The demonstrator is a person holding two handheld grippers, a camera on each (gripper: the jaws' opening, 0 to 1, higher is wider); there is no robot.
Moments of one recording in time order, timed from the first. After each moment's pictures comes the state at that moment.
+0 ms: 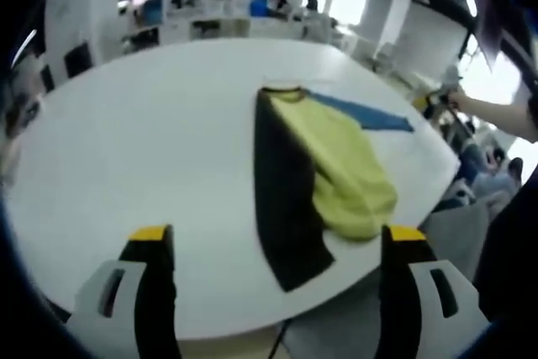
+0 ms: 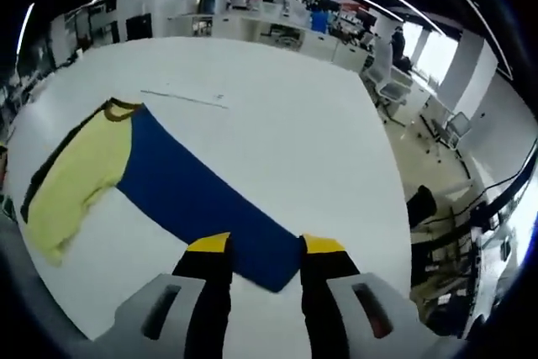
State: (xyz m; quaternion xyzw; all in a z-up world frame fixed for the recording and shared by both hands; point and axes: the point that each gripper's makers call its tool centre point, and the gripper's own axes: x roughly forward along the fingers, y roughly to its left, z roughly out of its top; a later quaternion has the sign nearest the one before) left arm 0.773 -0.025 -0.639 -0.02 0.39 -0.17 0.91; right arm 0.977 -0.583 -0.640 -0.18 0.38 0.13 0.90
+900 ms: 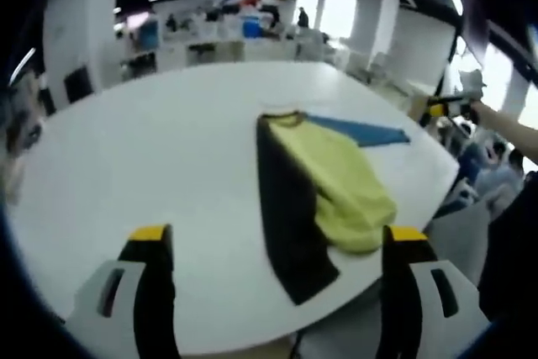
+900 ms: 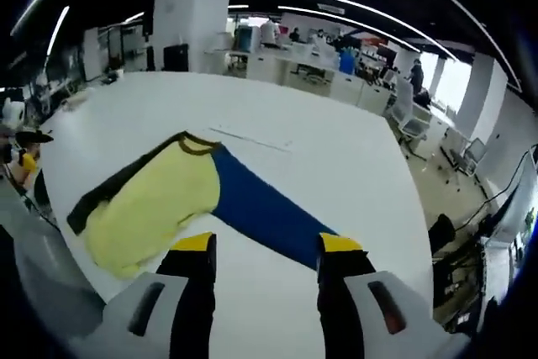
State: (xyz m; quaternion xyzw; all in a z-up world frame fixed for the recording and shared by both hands) left arm 0.784 -0.013 -0.603 0.00 0.33 -0.18 0.93; right arm 0.900 -0.494 -0.588 -0.10 0.30 0.19 0.93
